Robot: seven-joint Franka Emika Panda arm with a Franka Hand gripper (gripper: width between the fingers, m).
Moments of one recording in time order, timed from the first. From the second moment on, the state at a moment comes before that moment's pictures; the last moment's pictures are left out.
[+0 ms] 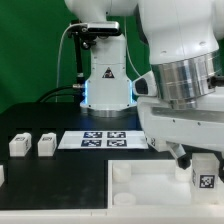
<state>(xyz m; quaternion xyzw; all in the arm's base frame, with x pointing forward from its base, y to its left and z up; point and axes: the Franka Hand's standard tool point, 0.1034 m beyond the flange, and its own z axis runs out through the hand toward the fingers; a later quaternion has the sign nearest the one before) 0.620 0.115 0.067 -0.90 0.42 0.02 0.11</state>
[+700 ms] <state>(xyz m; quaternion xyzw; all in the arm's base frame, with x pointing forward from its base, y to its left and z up) 0.624 0.115 0.065 -0.99 0.09 -0.01 0.07</state>
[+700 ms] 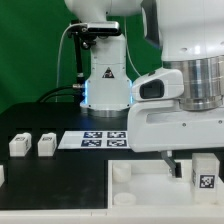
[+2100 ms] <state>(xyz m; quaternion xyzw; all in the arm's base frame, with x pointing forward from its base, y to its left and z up) 0.628 0.123 0.066 -0.57 0.81 0.06 0.09</state>
